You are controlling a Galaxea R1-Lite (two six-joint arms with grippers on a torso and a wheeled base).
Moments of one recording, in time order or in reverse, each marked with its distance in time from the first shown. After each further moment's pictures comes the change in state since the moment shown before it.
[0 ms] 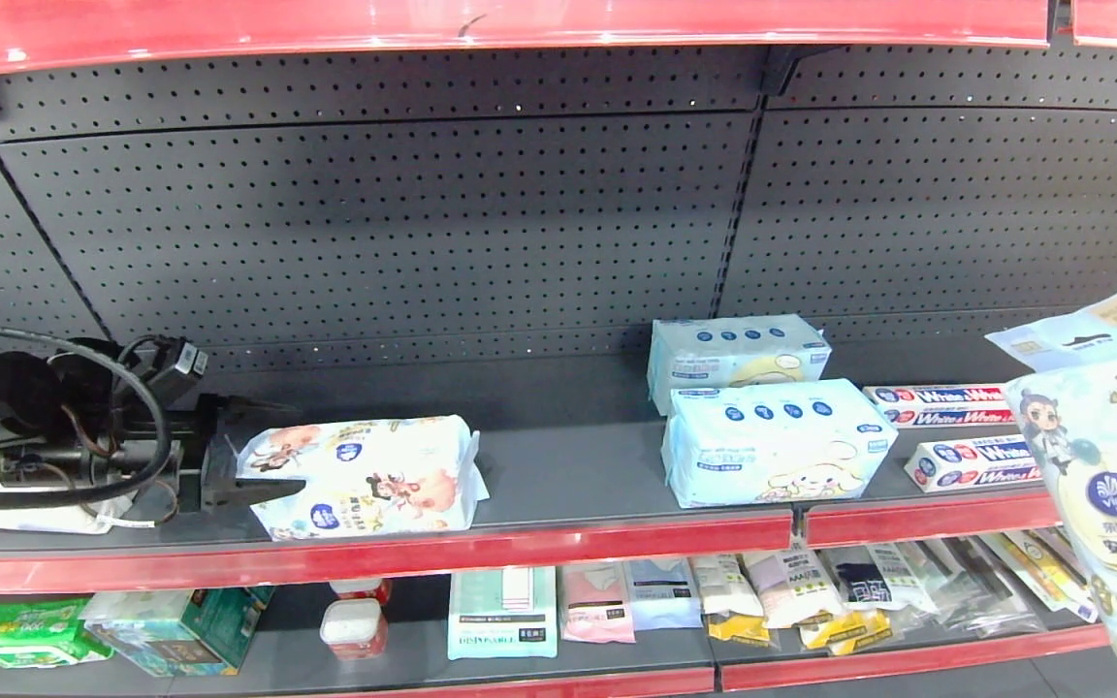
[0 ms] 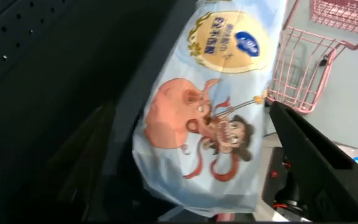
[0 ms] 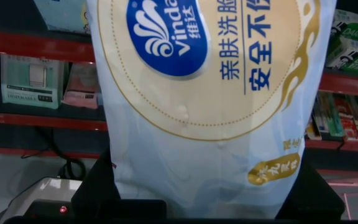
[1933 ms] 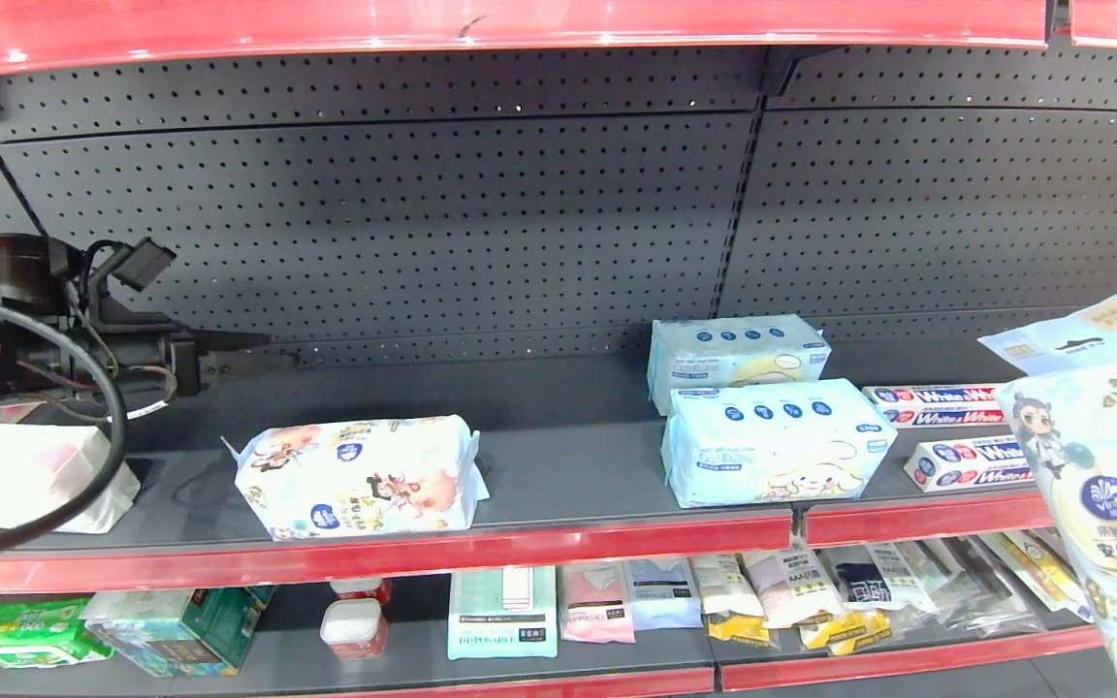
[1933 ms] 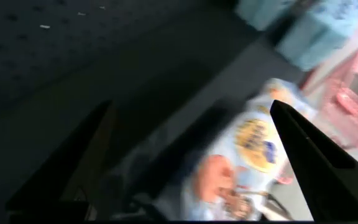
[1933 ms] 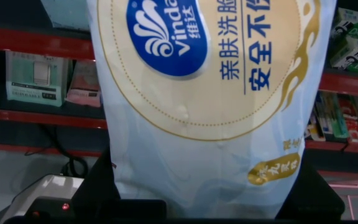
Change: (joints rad) left arm -0.011 -0.109 -0.051 -0.424 0.174 -0.888; right arm 0.008 0.001 0.005 -0.001 0.011 0.001
